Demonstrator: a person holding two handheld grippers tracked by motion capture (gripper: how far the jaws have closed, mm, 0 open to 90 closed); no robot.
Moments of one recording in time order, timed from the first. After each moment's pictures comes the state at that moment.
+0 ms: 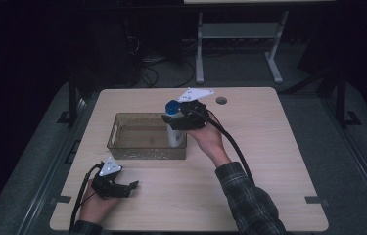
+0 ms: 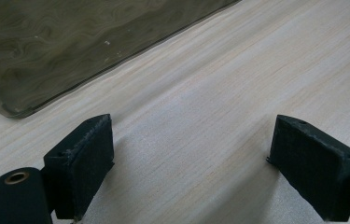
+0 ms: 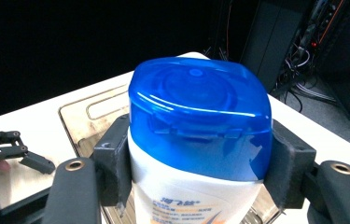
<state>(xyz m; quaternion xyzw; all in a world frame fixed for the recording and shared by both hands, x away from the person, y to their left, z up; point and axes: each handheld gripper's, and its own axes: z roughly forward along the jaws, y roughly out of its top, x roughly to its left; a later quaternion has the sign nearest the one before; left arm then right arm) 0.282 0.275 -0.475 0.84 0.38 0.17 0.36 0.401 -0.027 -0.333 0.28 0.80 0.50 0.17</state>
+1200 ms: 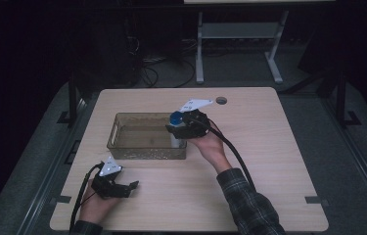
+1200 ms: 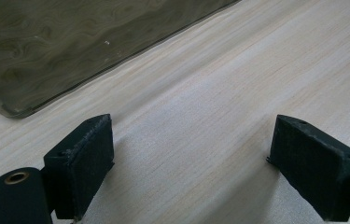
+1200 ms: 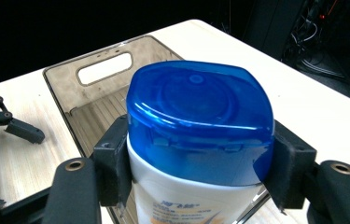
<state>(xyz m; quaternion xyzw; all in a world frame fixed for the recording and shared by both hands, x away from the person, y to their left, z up) 0.282 0.275 -0.475 0.84 0.38 0.17 0.36 0.402 -0.031 -0.369 0.30 0.82 0.47 0.15</state>
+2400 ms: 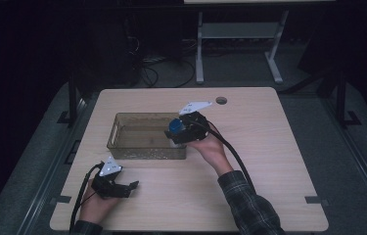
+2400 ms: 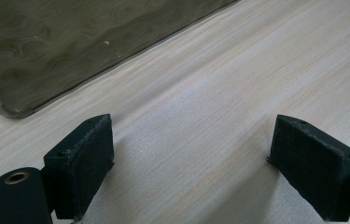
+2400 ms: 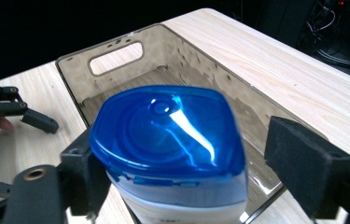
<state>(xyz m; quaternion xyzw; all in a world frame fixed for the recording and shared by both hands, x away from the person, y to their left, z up) 0.282 0.275 -0.475 0.84 0.38 0.17 0.35 0.400 -0.030 -0.375 0.30 0.82 0.47 0.12</state>
